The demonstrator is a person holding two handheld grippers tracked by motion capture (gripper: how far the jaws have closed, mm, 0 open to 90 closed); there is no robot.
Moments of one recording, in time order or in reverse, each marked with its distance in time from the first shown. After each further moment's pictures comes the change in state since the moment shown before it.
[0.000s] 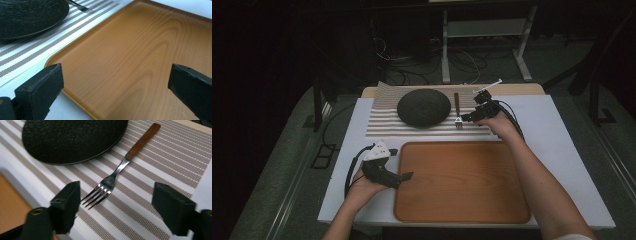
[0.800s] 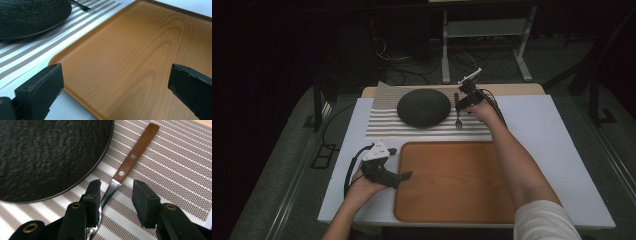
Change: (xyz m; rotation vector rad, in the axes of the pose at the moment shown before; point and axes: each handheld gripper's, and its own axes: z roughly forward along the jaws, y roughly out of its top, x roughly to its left) left arm 0.001 0.000 -0.001 0.002 0.011 0.007; right arm -0.012 0.051 0.061 0.171 -0.066 0.067
